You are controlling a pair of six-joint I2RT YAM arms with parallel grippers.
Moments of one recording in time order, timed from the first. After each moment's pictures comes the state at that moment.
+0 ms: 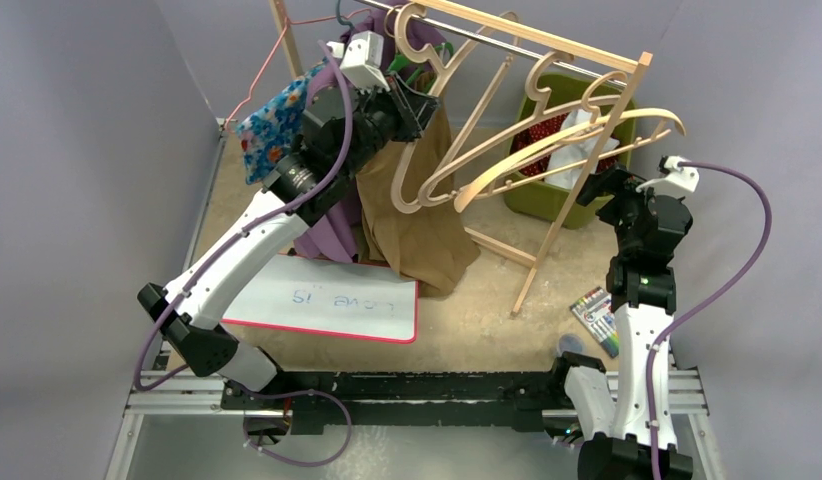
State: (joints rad) left arm -0.74 1.51 1.78 -0.21 -0.11 -0.56; right arm -0.24 0.80 0.86 -0.19 -0.05 0.34
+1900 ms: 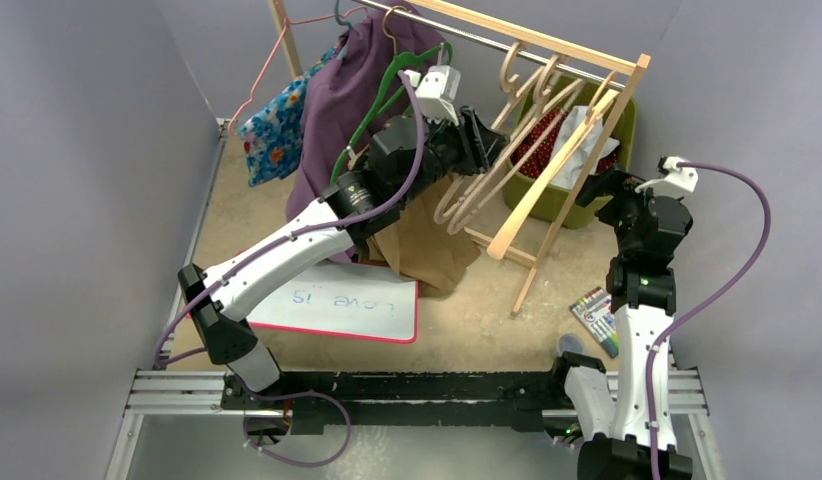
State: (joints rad) left arm -0.96 1.65 1.81 -0.12 -0.19 -0.55; right arm -0.24 0.79 0.86 -0.19 -0.07 0.34
